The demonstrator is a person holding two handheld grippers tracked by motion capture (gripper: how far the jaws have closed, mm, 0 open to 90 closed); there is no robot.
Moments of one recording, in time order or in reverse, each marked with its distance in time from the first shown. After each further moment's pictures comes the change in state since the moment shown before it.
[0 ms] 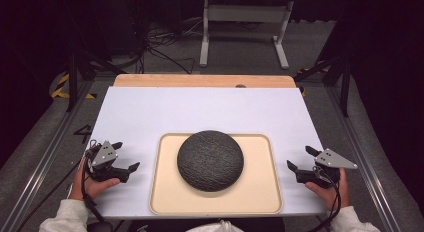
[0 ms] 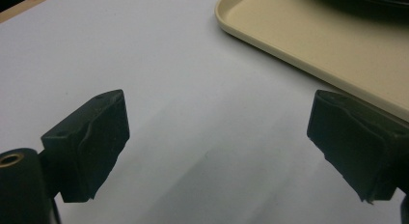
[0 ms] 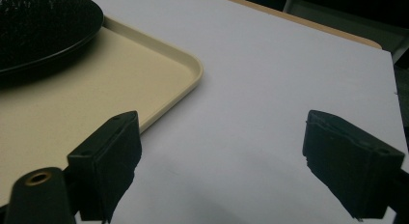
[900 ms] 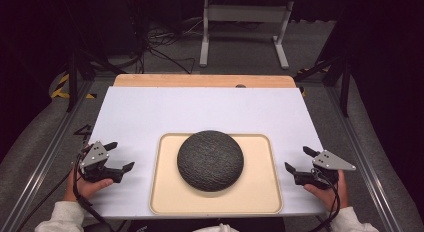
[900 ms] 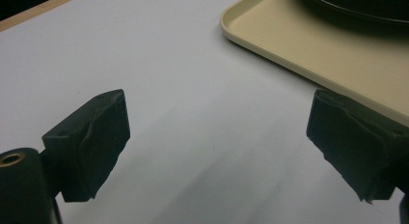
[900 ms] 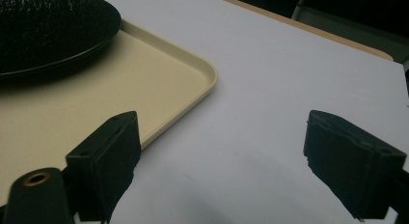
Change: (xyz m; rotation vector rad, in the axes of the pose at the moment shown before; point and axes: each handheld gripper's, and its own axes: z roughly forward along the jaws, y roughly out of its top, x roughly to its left) left arm 0.009 -0.008 -0.012 -0.056 -0.023 -0.025; right arm 0.007 0.002 -0.001 -0.012 0.027 -0.034
